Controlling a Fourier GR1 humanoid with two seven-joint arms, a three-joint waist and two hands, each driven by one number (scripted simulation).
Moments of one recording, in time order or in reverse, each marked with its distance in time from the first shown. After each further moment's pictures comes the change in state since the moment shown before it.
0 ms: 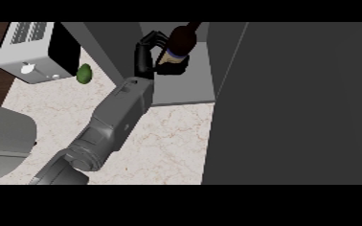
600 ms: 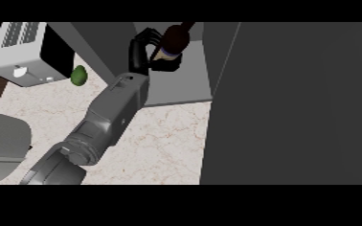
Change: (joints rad) left arm -0.056 0.023 0.010 0.095 -0.023 0.038 0.051; right arm -0.020 0.015 0.021 0.002 -0.005 0.006 -0.005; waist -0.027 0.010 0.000
